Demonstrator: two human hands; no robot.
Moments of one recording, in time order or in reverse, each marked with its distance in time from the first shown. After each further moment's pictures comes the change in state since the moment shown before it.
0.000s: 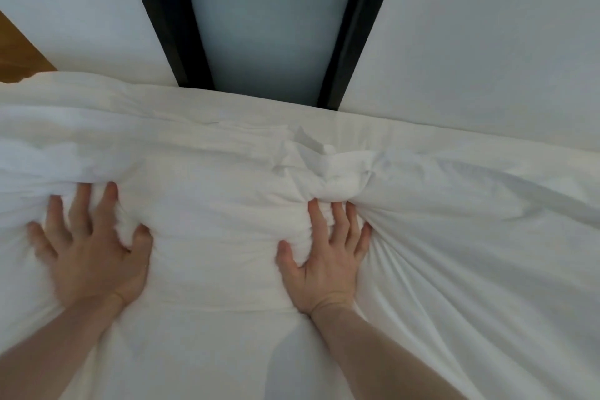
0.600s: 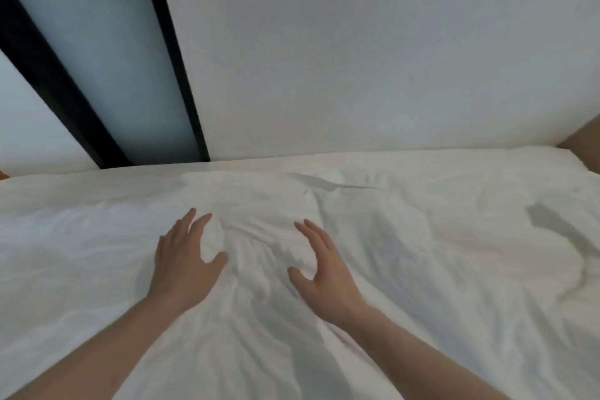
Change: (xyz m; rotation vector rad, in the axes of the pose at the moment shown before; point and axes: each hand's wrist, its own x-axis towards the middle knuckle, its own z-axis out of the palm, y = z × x) left_hand -0.210 0.267 -0.155 -0.195 -0.361 0.446; right_hand -0.104 0.140 -0.330 0.401 -0.225 0.018
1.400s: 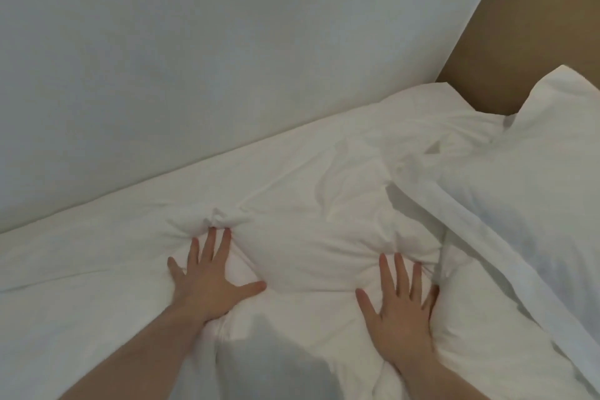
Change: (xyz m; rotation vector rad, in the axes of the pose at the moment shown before) left_hand 0.104 0.418 0.320 0.389 -0.409 0.158; right_hand -0.096 0.479 -0.275 -0.497 0.261 0.702
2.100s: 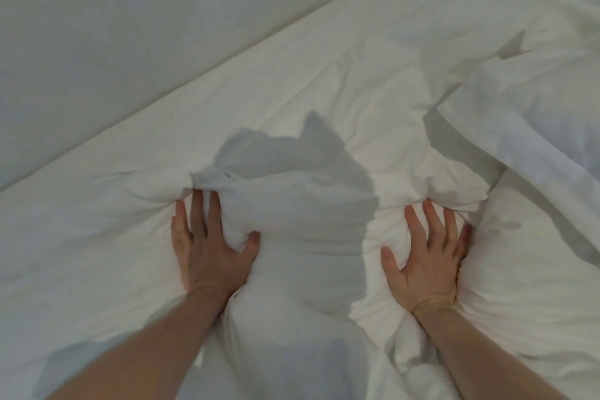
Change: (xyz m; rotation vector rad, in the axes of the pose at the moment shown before) left_hand 0.046 -0.009 0.076 -0.007 0.310 0.021; right_hand 0.036 0.010 0.046 0.023 0.165 -0.049
